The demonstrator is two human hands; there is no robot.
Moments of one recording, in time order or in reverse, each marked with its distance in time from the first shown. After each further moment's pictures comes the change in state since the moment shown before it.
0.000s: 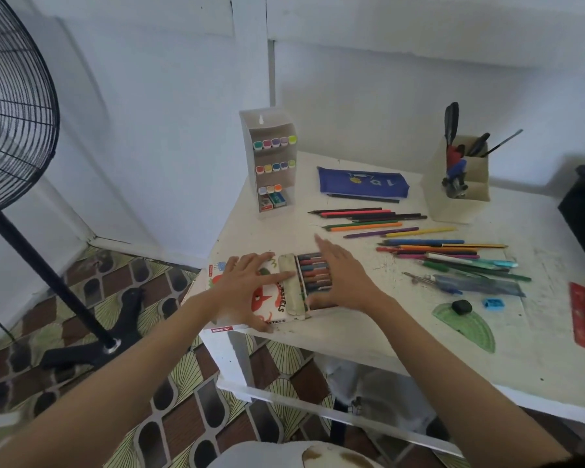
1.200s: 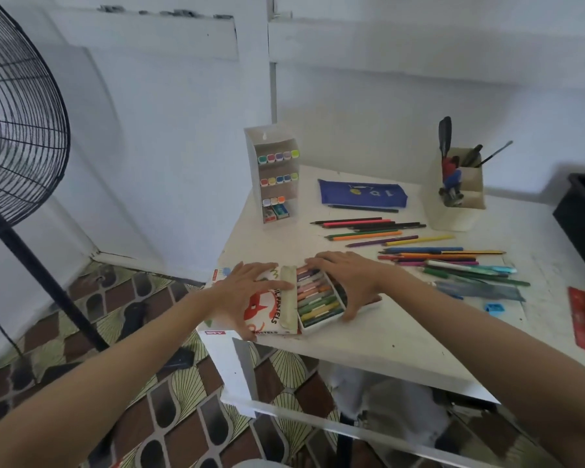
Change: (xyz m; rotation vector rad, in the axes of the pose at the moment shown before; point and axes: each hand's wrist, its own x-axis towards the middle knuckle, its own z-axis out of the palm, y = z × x) left_hand -0.006 -0.014 -0.023 -0.018 -0.111 0.142; right_hand 0.019 0.005 -0.046 -0.477 -0.369 -0.313
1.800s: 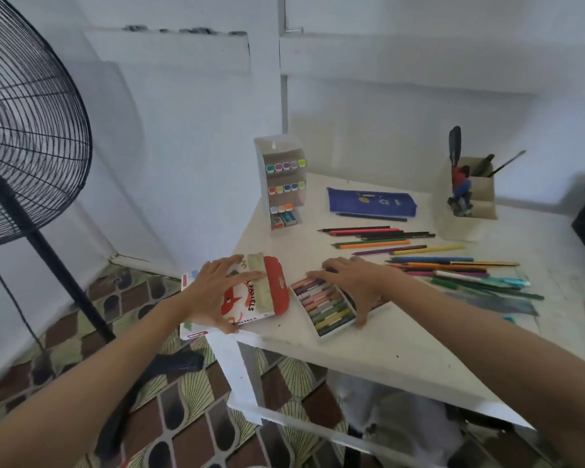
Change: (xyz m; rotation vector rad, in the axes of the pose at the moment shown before) left_hand -0.037 -0.030 0.002 -0.002 0.142 -0.246; right_hand 0.007 0.006 -0.008 -0.210 -0.091 -0.045
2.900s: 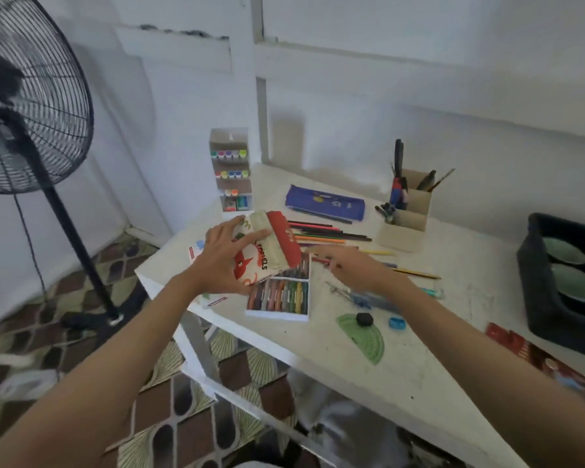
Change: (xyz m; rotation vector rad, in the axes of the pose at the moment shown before) left_hand 0.052 0.202 -0.018 -0.161 0.447 -0.141; right_hand -0.135 0.091 0.042 0.490 0.406 -0.028
